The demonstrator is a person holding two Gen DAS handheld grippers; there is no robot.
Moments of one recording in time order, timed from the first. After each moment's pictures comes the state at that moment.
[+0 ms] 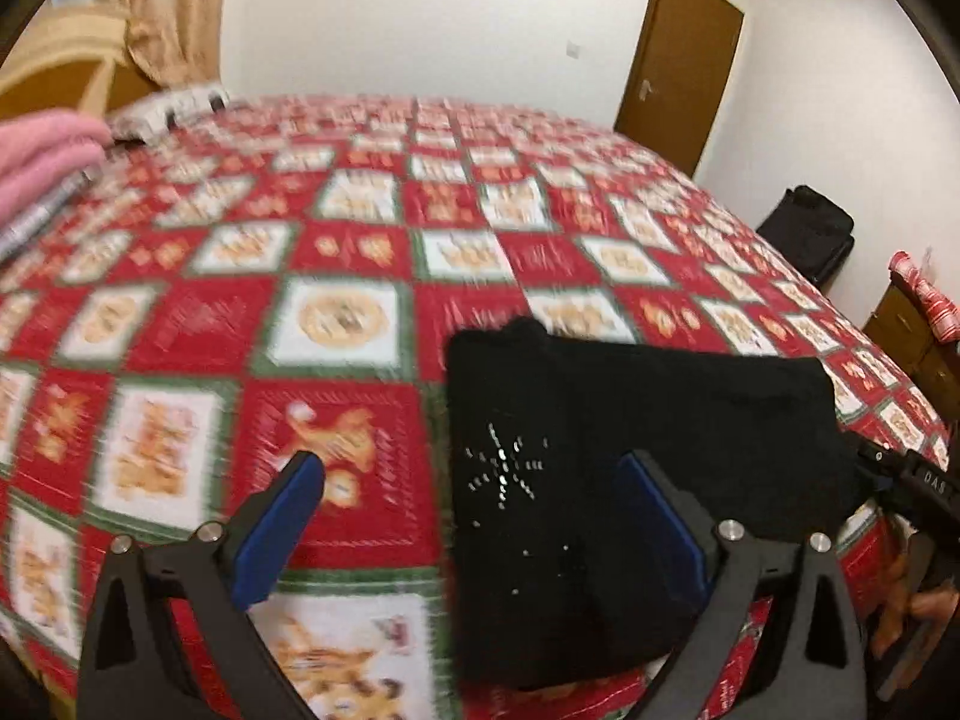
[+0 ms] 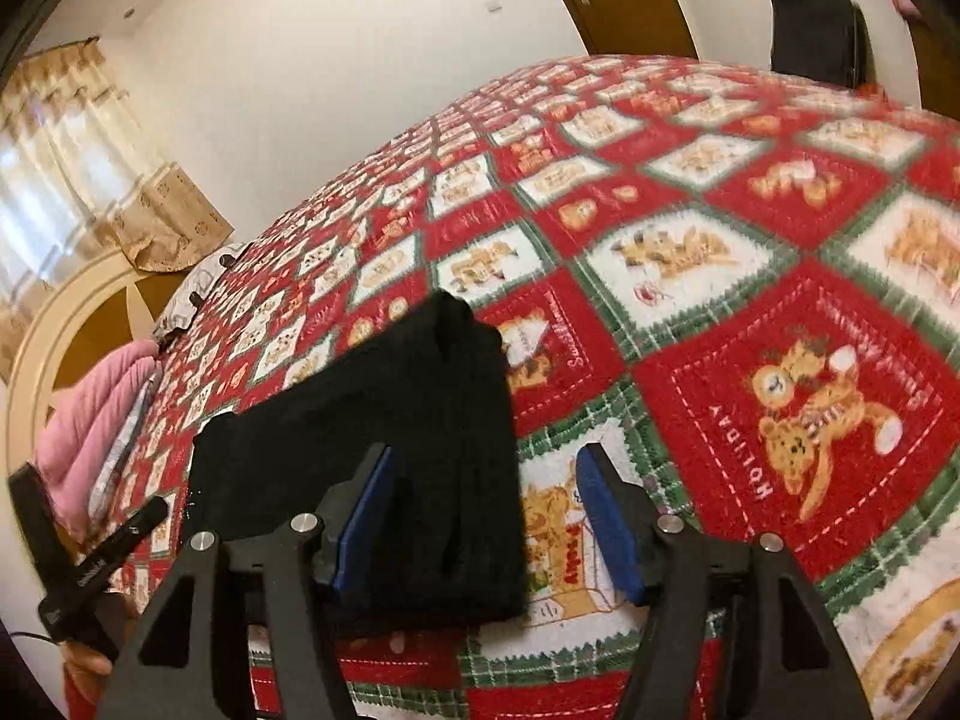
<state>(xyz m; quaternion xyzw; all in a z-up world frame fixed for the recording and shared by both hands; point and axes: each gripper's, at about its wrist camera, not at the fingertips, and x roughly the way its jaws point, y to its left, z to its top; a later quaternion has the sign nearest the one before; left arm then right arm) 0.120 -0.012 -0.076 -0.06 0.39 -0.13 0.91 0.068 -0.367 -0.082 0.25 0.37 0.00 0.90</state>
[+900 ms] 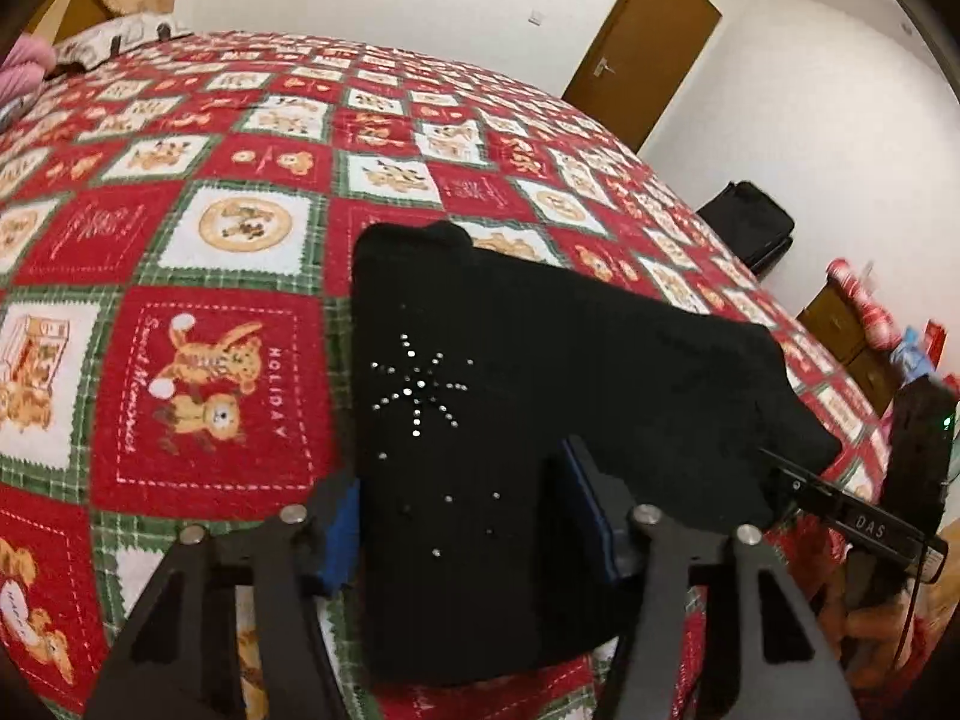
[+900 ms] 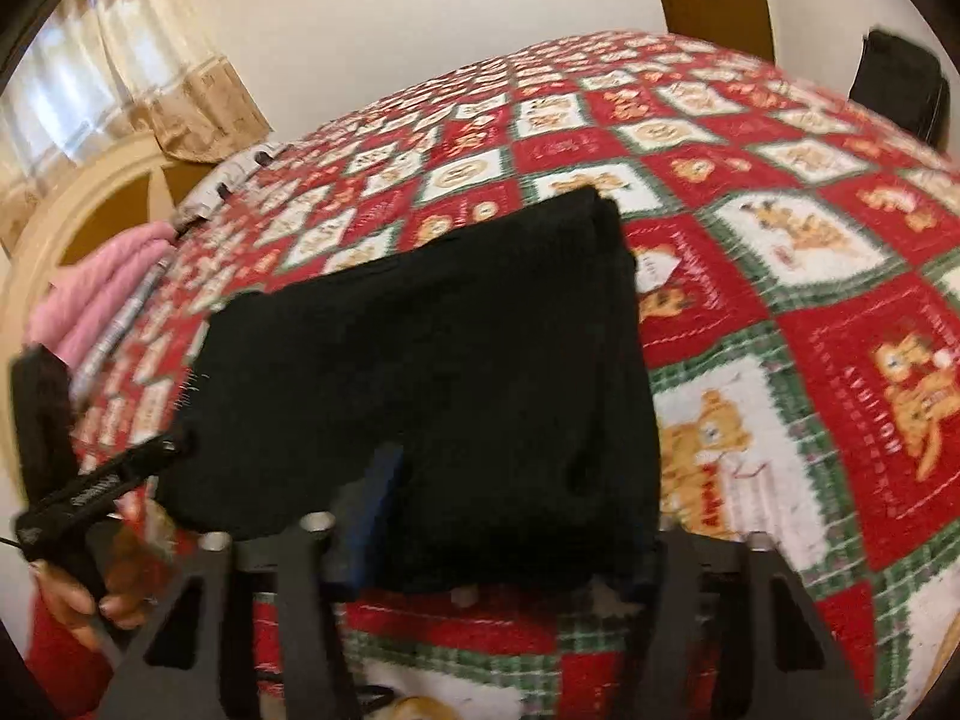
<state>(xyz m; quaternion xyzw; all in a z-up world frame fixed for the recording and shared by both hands) 0.120 -0.014 -0.098 -0.12 0.42 -0.23 0.87 0.078 -0.309 -0.090 0.17 0.43 0.06 0.89</state>
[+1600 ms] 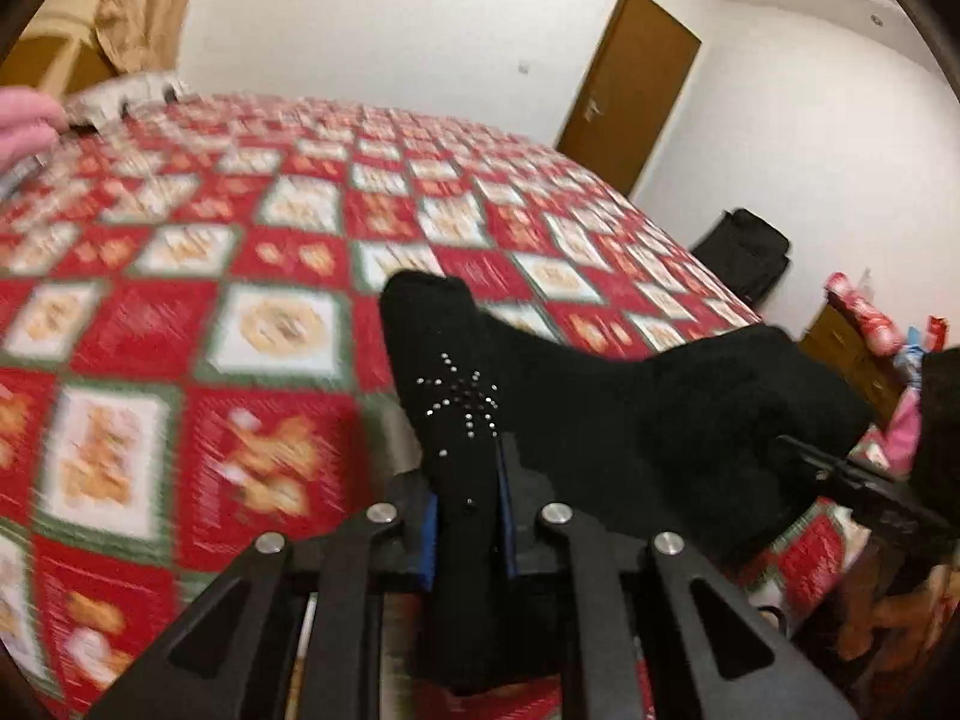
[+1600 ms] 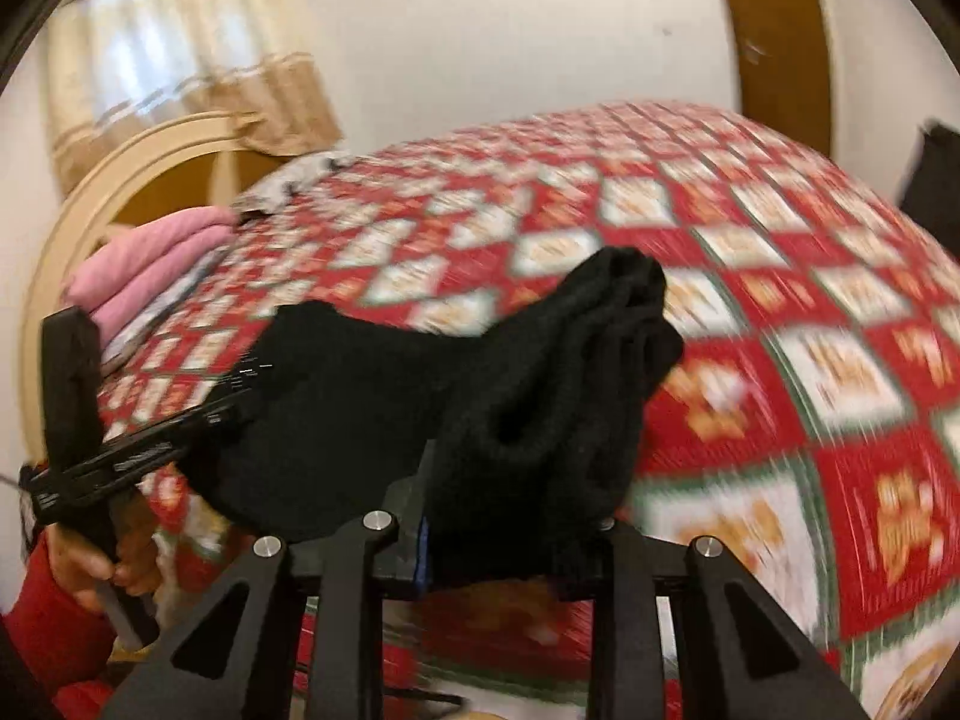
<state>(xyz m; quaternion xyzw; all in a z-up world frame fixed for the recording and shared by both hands) 0.110 0.005 -0.053 -0.09 0.34 -0.20 0.91 0.082 -0.260 -0.027 0.07 0.36 0.13 0.92</state>
